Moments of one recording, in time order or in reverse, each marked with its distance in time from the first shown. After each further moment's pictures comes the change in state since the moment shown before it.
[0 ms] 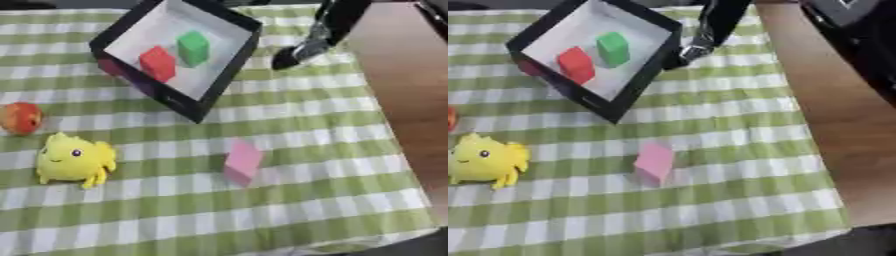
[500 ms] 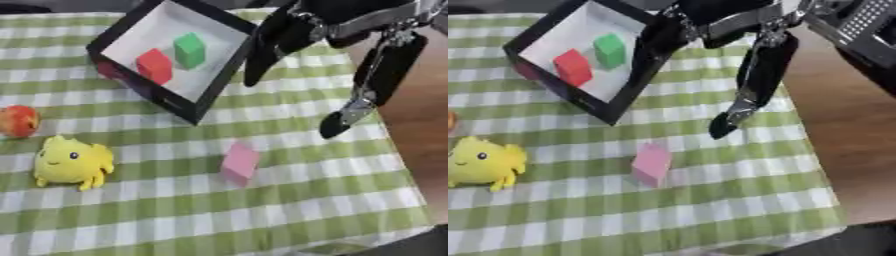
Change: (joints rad) left arm 0.000 0.000 0.000 0.000 -0.004 0.000 0.000; right arm 0.069 -0.057 0.057 -0.058 0.008 -0.059 0.063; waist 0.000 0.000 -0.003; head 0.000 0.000
